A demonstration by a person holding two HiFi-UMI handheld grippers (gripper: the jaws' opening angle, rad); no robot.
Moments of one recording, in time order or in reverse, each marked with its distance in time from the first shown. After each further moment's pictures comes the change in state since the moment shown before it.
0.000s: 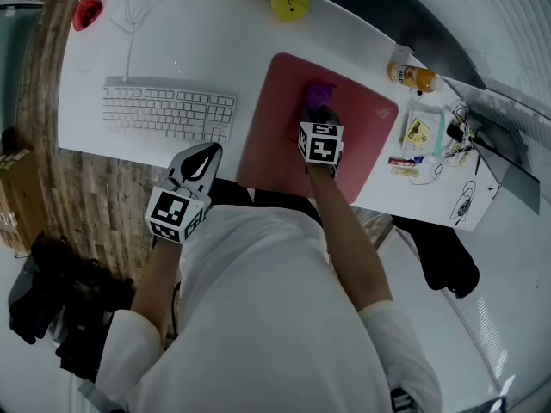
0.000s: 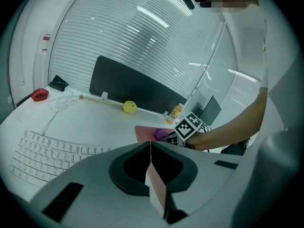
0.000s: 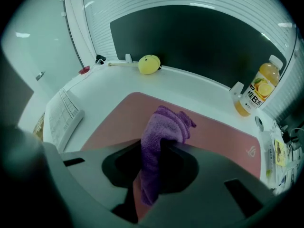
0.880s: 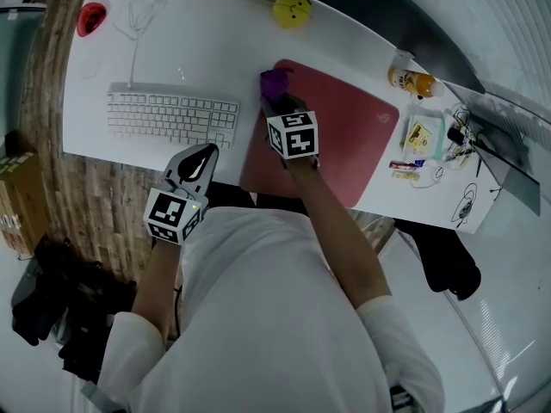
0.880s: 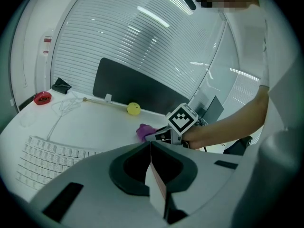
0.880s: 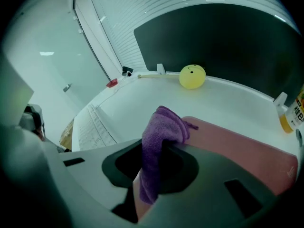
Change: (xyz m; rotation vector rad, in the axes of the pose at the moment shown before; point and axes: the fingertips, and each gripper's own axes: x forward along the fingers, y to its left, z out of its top) left arm -0.005 0.017 0.009 0.002 0.001 0.026; right arm 0.005 0.115 0.066 -0.037 -0.063 0.318
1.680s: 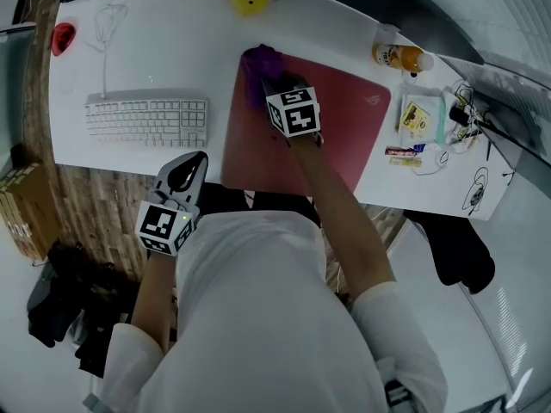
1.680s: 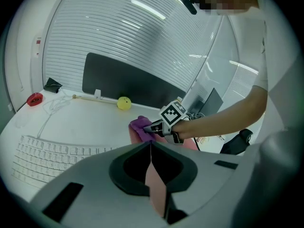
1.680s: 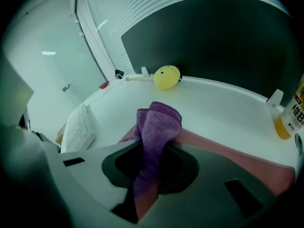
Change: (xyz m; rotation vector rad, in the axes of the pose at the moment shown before) left arm 0.025 -0.048 -0.008 0.038 0.077 0.004; right arm -0.003 -0.084 -0.004 -0.020 -0.045 -0.009
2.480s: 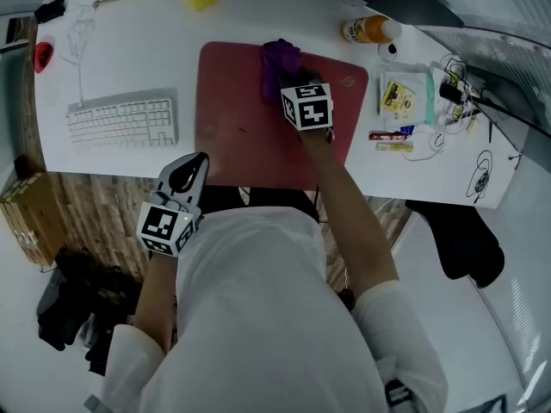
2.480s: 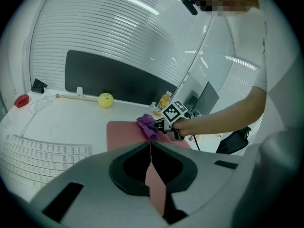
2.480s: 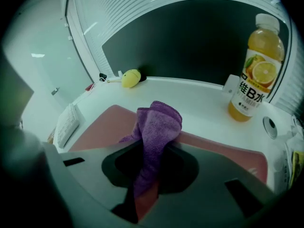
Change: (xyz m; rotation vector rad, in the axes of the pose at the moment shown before) left arm 0.045 -0.078 -0.005 0.039 0.029 -0.028; right arm -0.060 -0.109 -0.050 0.078 -0.023 -0.113
